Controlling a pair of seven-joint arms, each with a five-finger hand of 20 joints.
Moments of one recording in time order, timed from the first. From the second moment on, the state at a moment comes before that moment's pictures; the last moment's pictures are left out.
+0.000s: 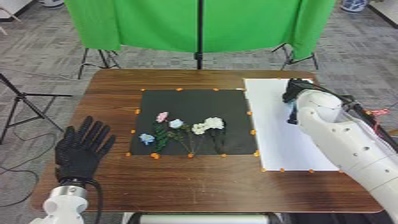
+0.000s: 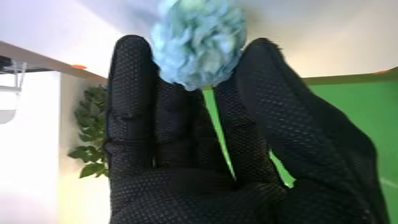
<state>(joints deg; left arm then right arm) 125.8 -61.2 -93.2 -119.3 6.1 12.1 18.6 -57.2 -50.8 51.5 -76.8 -120.4 -14.5 33.3</state>
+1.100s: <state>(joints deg) 126.4 -61.3 -94.0 -119.6 5.7 14.4 18.3 -71.2 -43.2 53.7 -91.6 -122.6 -4.7 29.1</state>
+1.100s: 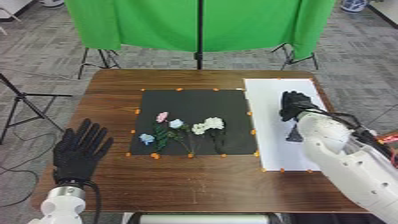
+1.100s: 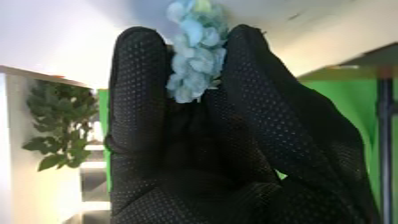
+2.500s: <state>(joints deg) 128.6 -61.3 -95.6 -120.7 4.8 15.7 19.3 -73.8 -41.5 59.5 -115.6 -96.9 -4.6 37.1</state>
